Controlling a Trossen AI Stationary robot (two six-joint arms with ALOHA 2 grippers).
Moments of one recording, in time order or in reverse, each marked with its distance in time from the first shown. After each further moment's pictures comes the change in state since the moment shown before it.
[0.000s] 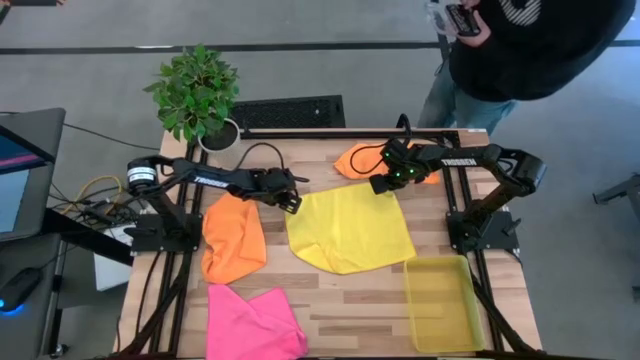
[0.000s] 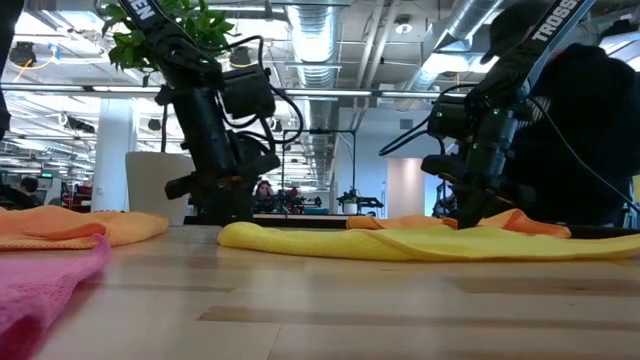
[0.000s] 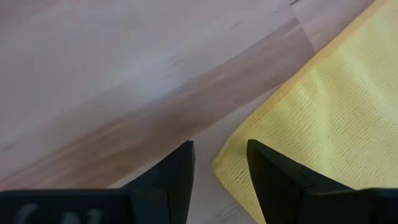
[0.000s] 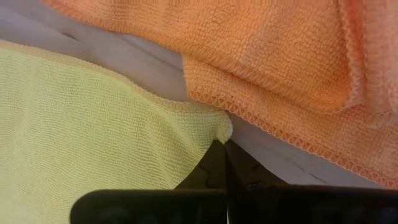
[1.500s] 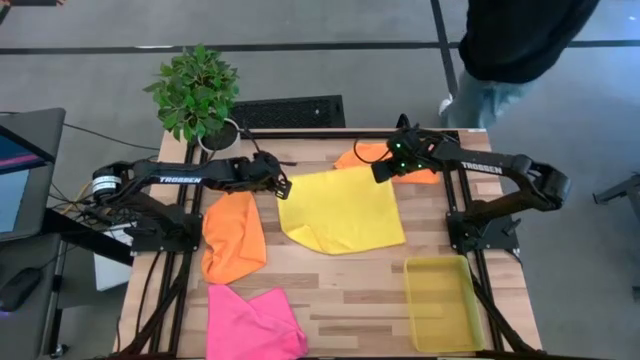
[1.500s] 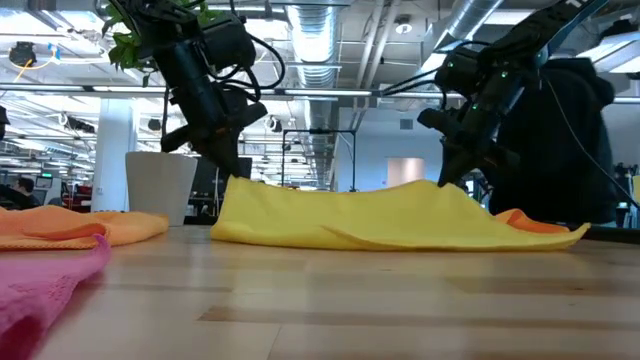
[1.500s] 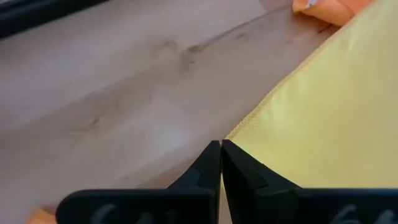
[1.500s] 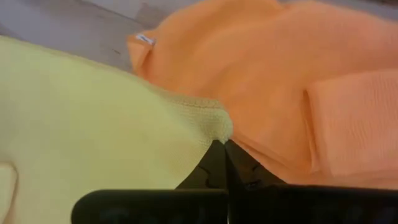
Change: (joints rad) left arm 0.039 -0.293 0.006 -0.139 -0.164 0.093; right arm 0.020 -0.228 0.031 0.031 0.120 -0.056
